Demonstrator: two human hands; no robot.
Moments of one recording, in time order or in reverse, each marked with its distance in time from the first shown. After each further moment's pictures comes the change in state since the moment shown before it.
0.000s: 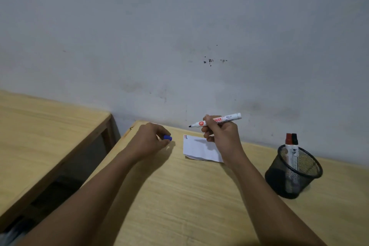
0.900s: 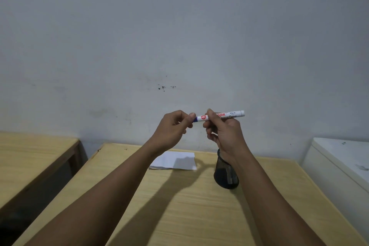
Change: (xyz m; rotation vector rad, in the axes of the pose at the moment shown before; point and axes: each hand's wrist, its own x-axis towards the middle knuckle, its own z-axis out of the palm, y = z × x) left_hand -0.039 0.207 0.010 -0.558 -0.012 0.273; right_hand -0.071 -0.115 -0.101 0.125 0.103 -0.089
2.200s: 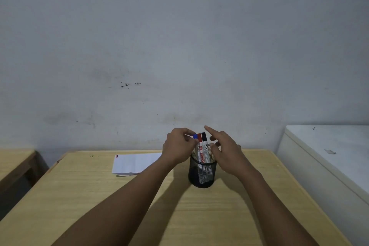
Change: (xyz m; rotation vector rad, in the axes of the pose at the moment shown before) left_hand 0.034 -0.038 0.131 0.239 -0.014 -0.174; right_hand 0.014 0.058 -0.126 -1.112 -0.036 -0.124
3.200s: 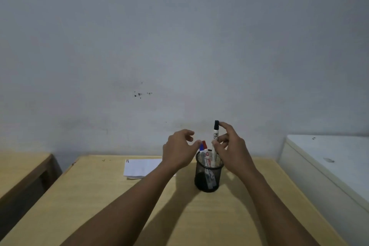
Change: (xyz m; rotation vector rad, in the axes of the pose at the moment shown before) left_hand -0.027 0.012 -0.032 0.096 0.116 0.098; right_hand -0.017 -0.046 -0.023 0.177 0.202 -0.005
